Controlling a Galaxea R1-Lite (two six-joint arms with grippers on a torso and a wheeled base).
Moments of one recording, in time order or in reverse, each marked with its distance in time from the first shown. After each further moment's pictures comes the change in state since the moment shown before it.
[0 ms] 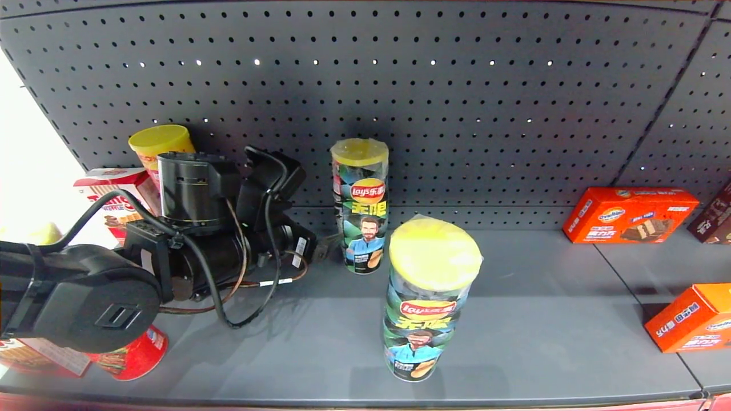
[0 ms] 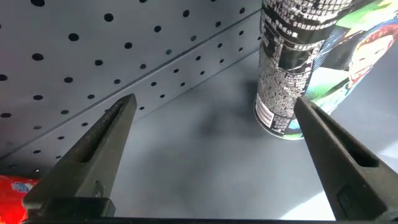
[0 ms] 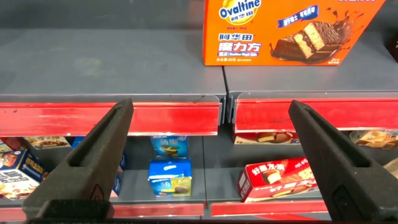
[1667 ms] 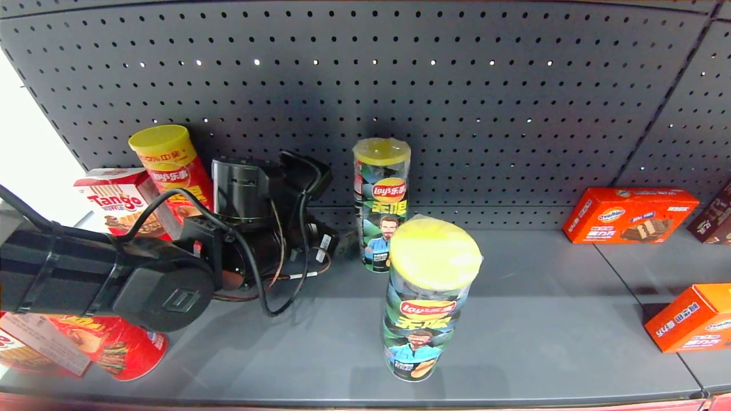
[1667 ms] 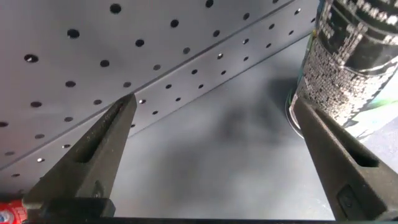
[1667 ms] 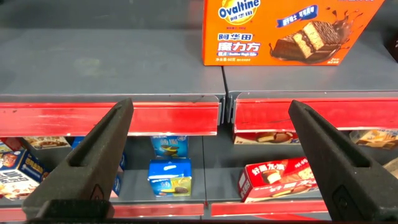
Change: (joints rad) left arm -0.044 0.122 -0.106 -0.003 0.099 0.013; right arm 0.000 0.000 0.000 0.000 0.001 0.000
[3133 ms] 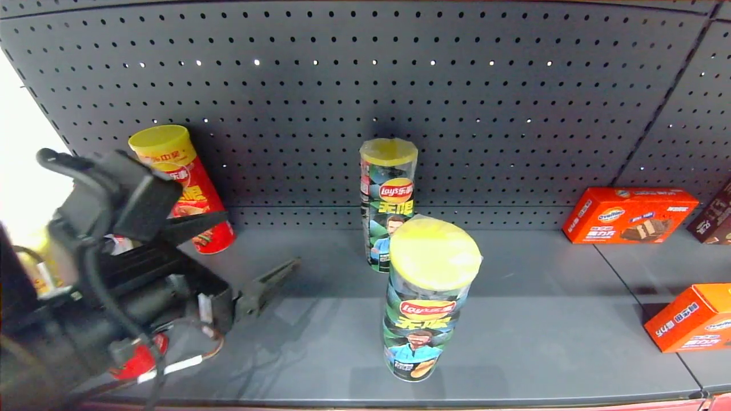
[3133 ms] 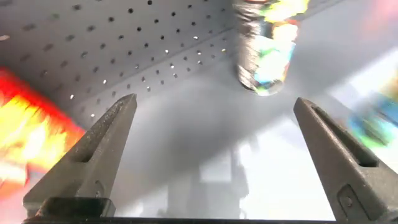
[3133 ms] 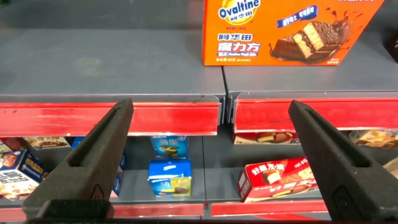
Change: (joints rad) left arm -0.139 -0.630 0.451 -0.004 0.037 -0.068; right arm 0.000 0.000 0.000 0.000 -0.001 0.000
